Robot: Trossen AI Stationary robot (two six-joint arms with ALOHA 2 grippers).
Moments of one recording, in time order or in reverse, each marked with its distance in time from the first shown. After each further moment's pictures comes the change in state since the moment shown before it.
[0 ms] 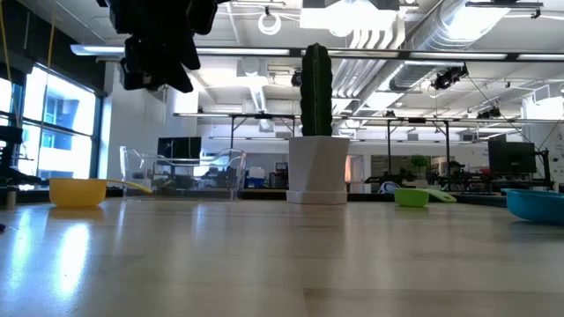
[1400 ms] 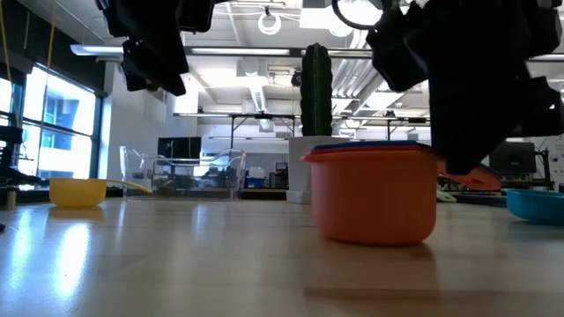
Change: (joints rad) left arm 0.000 0.000 0.000 -0.035 0.029 0.117; right arm -0.390 0.117 0.074 0.431 0.003 0.108
